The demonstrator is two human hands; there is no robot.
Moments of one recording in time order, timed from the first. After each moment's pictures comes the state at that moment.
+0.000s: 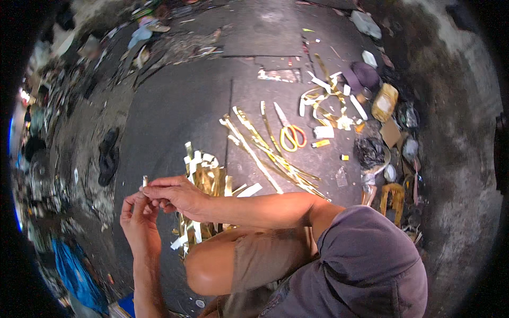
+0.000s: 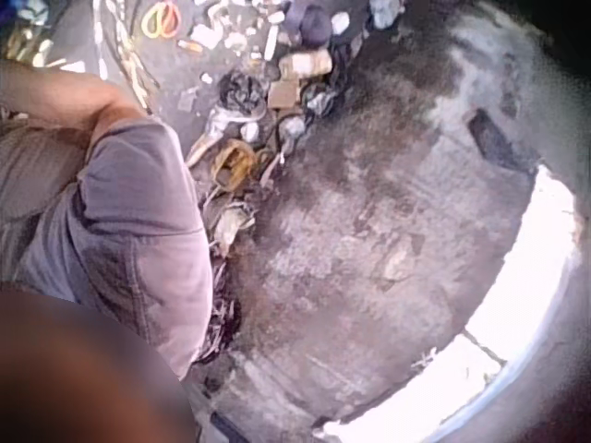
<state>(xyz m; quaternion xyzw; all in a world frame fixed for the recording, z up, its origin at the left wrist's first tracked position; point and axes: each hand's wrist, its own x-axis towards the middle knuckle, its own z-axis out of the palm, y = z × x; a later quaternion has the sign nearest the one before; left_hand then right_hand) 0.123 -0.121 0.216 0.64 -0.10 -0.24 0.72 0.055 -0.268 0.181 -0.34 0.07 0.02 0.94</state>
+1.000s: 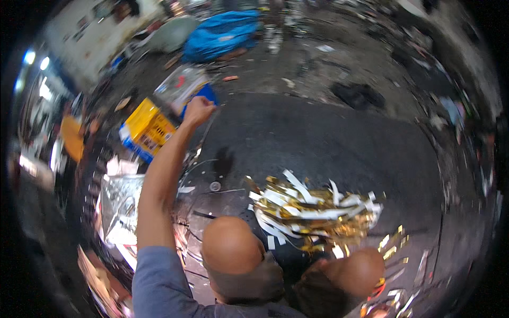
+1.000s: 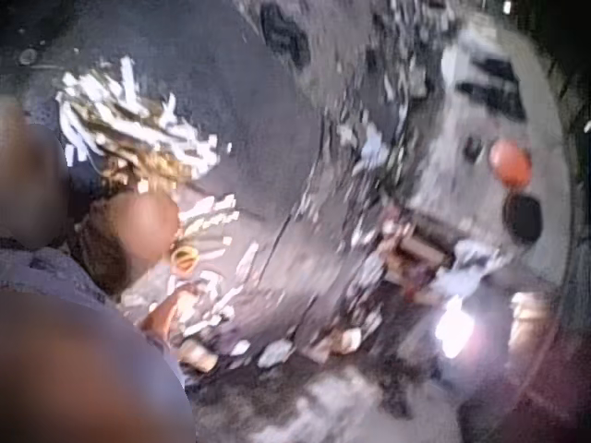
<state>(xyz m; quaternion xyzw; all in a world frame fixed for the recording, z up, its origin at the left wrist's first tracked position) 0.100 0.364 0.172 0.91 0.33 0.14 0.21 -0.054 -0.541 -0.064 -0.92 0.28 -0.16 0.23</state>
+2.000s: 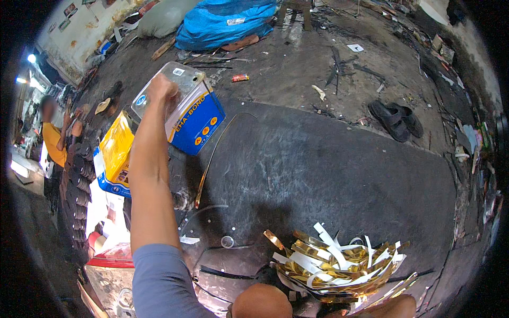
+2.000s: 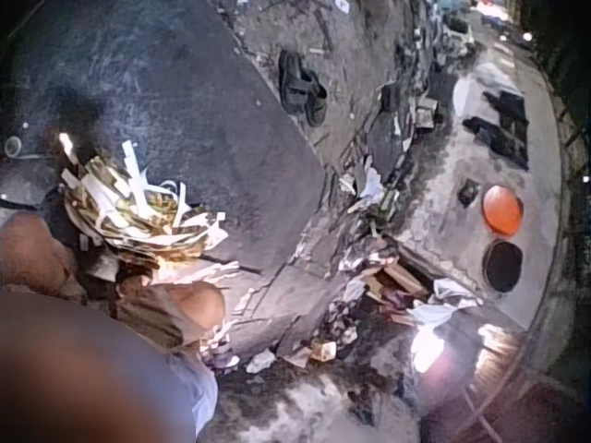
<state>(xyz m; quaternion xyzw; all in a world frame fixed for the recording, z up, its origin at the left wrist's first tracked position) 0.210 0.674 0.125 0.85 0.52 0.10 0.00 0.056 -0.436 -0.029 -0.94 0.30 0.01 0.16</state>
